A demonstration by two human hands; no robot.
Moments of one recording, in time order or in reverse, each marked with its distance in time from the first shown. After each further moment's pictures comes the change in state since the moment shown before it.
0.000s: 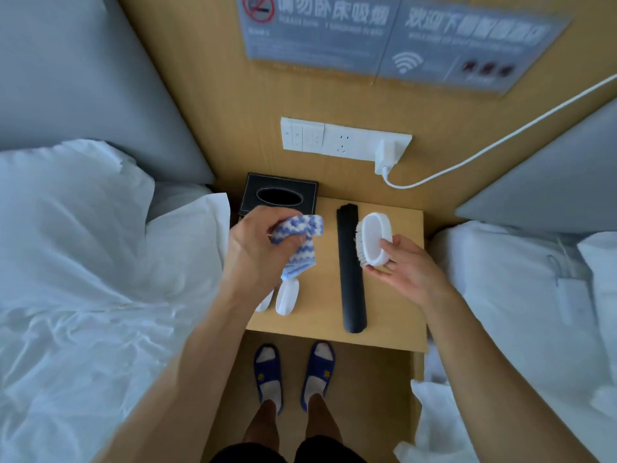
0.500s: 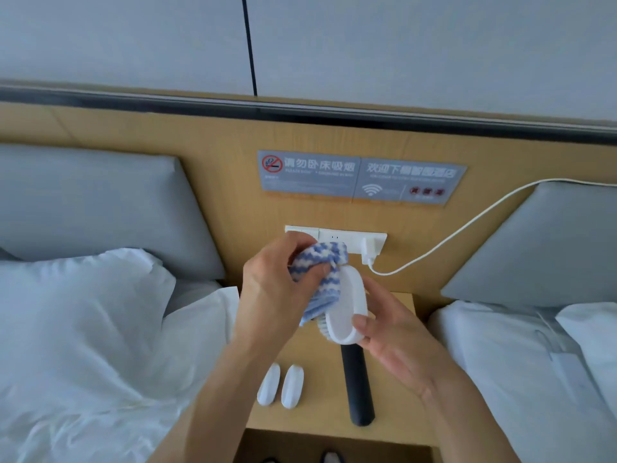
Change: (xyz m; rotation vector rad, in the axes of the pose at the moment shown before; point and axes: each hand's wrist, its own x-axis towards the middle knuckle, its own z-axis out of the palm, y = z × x) left_hand -0.007 0.108 -0.068 -0.142 0.197 0.346; right_hand -0.132 -0.042 0.104 -0.192 -0.501 -0.370
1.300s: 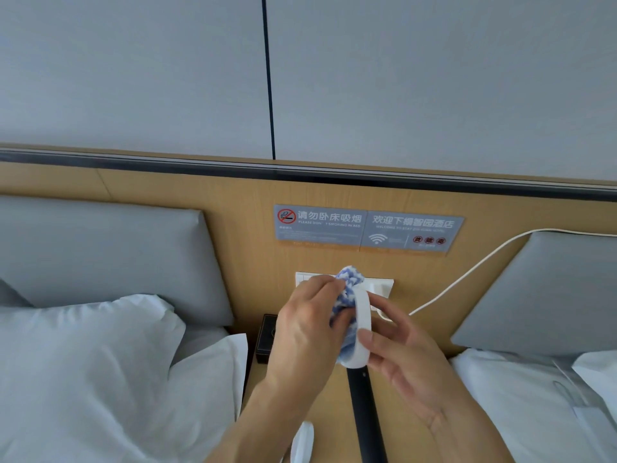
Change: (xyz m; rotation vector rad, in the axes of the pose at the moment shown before) left_hand 0.001 0.025 -0.003 0.170 0.045 0.291; right_hand 0.007 -0.032 0.035 0.028 0.137 -0.136
